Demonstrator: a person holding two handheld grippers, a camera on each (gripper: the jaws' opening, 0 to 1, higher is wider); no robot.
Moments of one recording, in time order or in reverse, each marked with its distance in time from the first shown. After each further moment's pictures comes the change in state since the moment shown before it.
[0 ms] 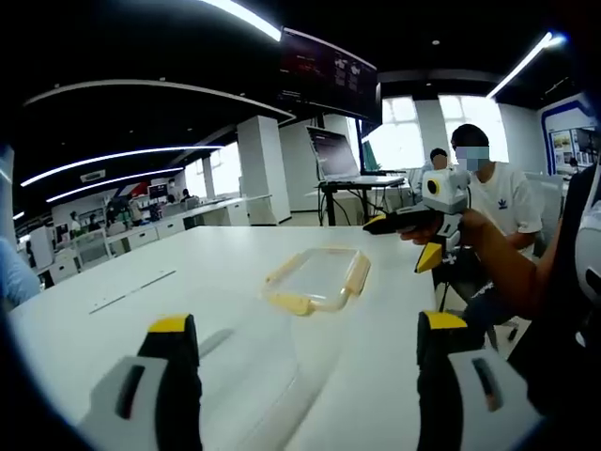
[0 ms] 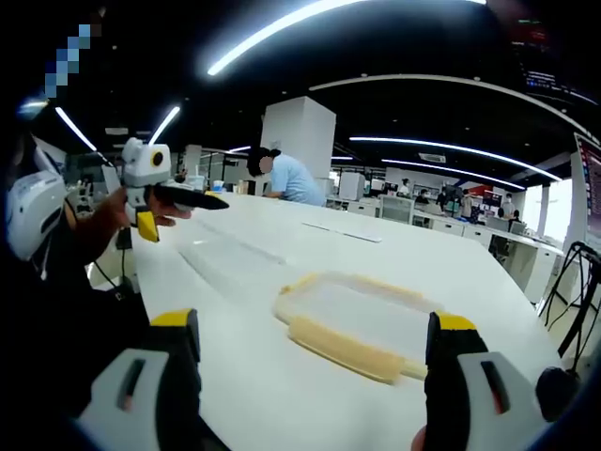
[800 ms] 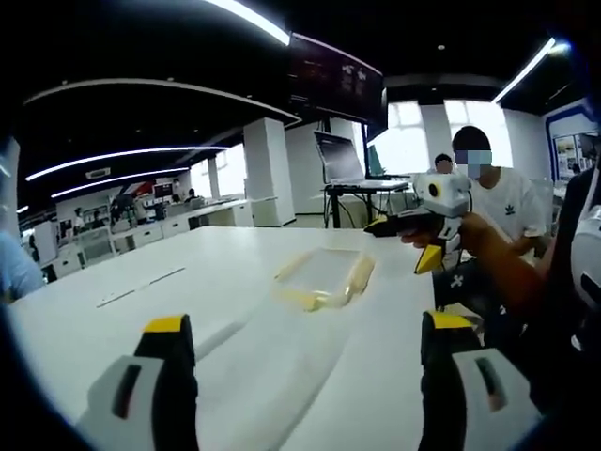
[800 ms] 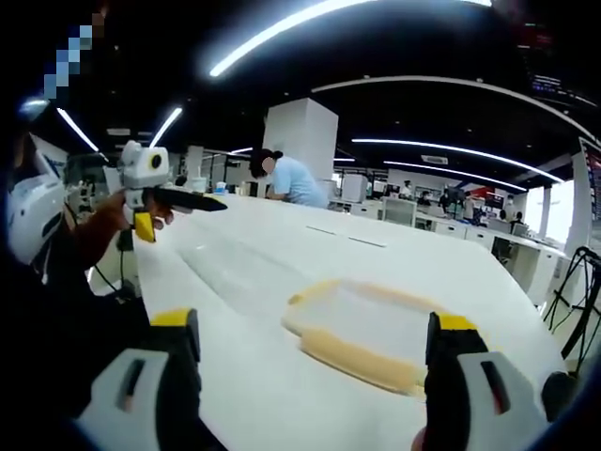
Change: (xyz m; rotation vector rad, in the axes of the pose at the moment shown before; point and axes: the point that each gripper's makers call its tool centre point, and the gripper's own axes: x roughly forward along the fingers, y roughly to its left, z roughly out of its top) left arm -0.015 0.009 0.001 -0.018 -0.021 0.024; right arm 0.011 0.009 0.007 -0.003 -0.006 0.009
